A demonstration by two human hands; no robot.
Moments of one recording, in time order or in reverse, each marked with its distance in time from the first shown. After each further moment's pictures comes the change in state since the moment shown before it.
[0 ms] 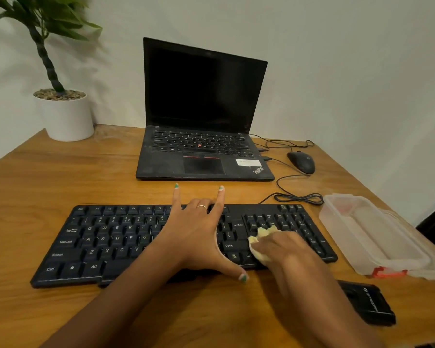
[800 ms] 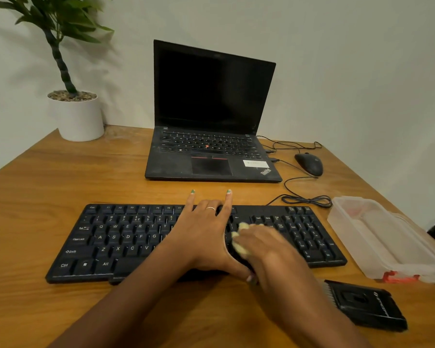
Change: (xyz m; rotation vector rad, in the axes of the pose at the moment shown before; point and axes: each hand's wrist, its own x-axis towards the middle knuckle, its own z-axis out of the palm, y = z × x) left_hand -0.003 0.001 -0.002 -0.070 0.019 0.055; right_hand 0.014 -0.018 0.015 -0.016 0.112 -0.117
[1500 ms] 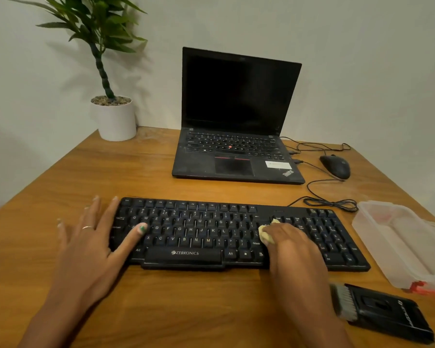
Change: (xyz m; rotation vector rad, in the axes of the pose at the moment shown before) left_hand -0.137 -0.089 0.025 -0.304 0.510 -0.684; right_hand 0.001 -0.015 0.009 0.097 0.118 0.285
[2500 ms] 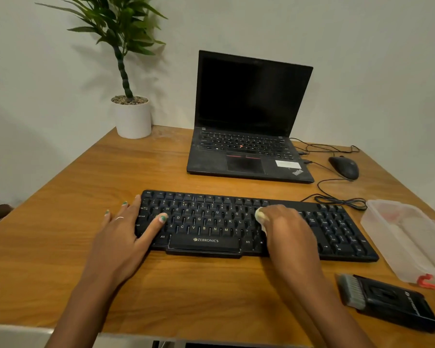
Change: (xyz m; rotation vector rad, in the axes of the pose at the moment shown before) left_hand -0.007 -0.001 0.005 -0.119 -0.095 -0.128; right_hand 0.018 -0.011 0.014 0.036 0.085 -0.130
